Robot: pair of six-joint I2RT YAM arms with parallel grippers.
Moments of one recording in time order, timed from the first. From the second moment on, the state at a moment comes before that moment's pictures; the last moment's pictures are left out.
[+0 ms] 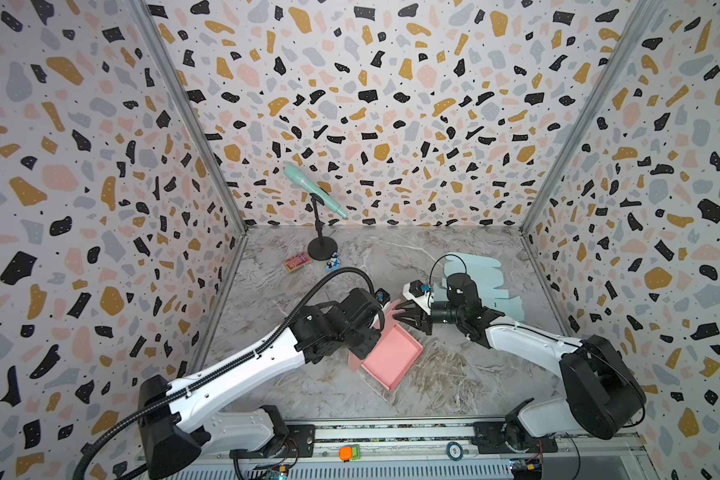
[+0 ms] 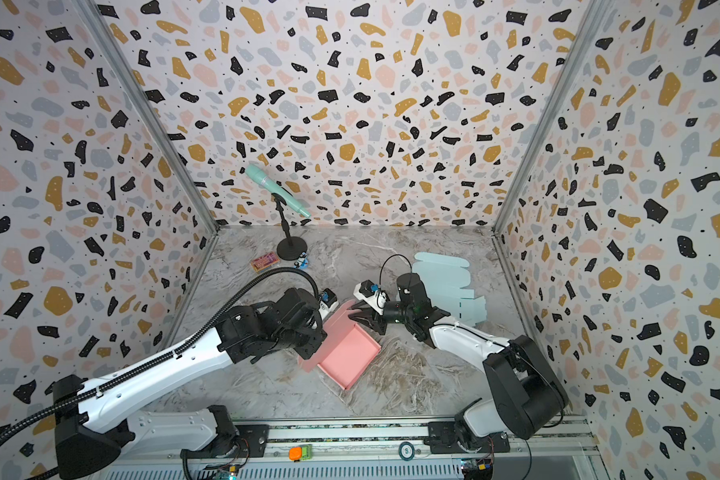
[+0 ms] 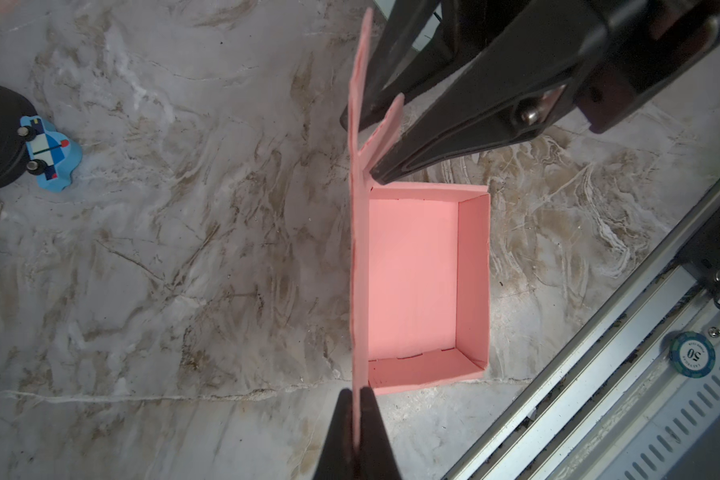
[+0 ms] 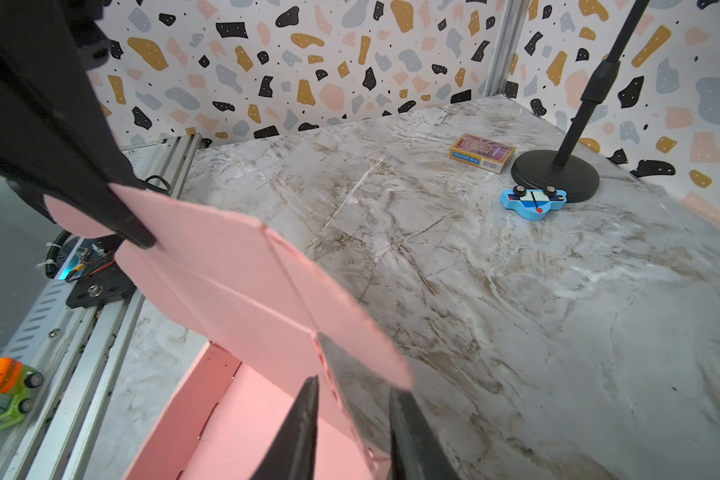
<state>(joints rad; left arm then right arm) -0.95 1.22 1.15 -0.92 -0.13 -0.15 0.56 1.43 0.73 0.24 -0.80 -0.31</state>
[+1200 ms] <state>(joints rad) -0.79 0.95 0.76 -0.58 -0.19 -0.37 0.57 1.45 0.72 0.20 -0.68 -0.30</state>
